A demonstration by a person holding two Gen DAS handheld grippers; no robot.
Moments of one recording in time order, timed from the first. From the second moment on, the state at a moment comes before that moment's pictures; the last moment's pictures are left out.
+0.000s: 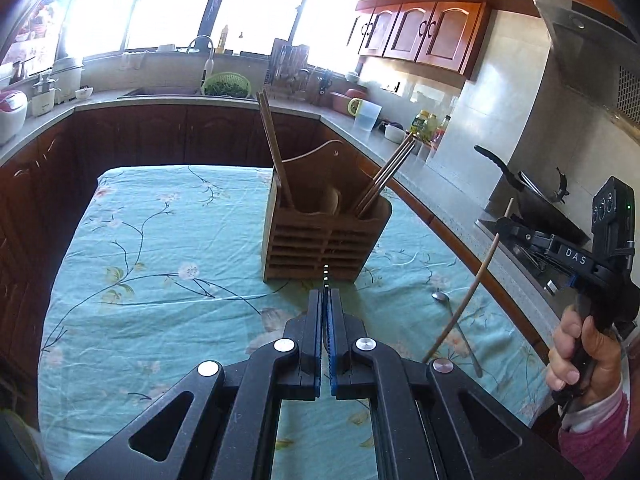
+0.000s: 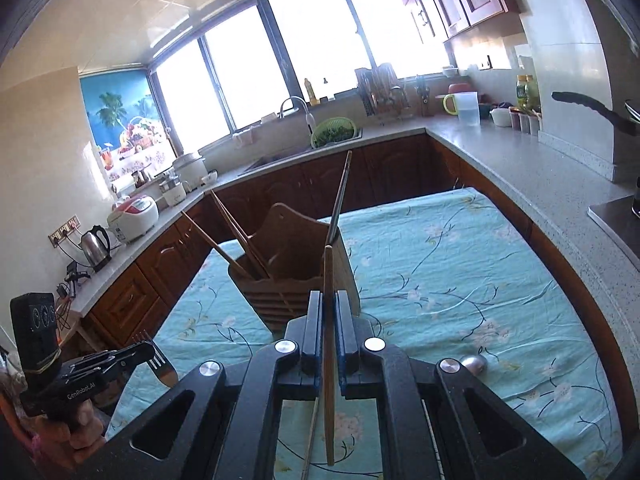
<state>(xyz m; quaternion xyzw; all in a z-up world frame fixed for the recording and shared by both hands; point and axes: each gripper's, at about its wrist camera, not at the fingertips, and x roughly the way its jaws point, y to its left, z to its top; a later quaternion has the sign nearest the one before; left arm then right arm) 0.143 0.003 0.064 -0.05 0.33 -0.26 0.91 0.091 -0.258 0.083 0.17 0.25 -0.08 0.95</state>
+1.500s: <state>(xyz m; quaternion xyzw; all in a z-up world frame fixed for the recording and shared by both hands) 0.214 -0.013 0.142 0.00 0.16 -0.18 0.97 0.154 -0.281 0.175 0.15 0.13 -0.09 0.98</state>
